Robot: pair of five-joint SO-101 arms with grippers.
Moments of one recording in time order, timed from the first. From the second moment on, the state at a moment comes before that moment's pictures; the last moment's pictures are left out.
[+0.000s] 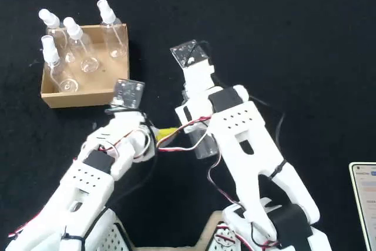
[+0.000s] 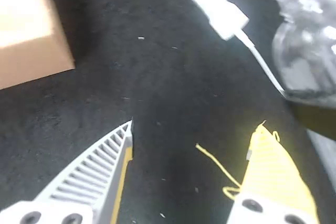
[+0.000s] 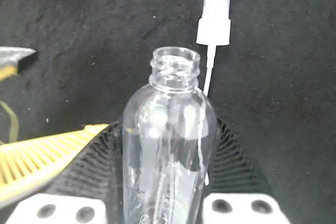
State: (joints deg) left arm 16.4 -51.5 75.4 28.1 7.4; right arm -21.8 -20.1 33.0 67.1 2.5
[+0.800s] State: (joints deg) left arm 13.2 -51.5 75.4 28.1 11.4; right arm -13.4 -36.4 27.9 79.3 7.9
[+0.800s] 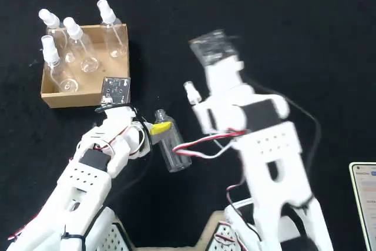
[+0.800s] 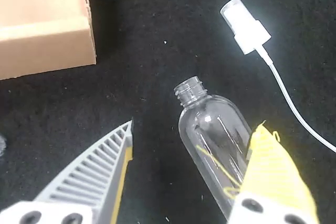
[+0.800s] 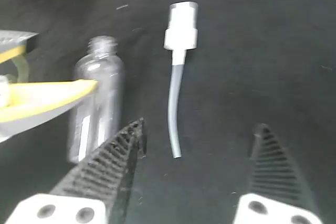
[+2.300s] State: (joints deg) left arm 21.5 -36.0 70.7 23.5 17.8; right arm -6.1 -37.4 61.3 40.5 4.4
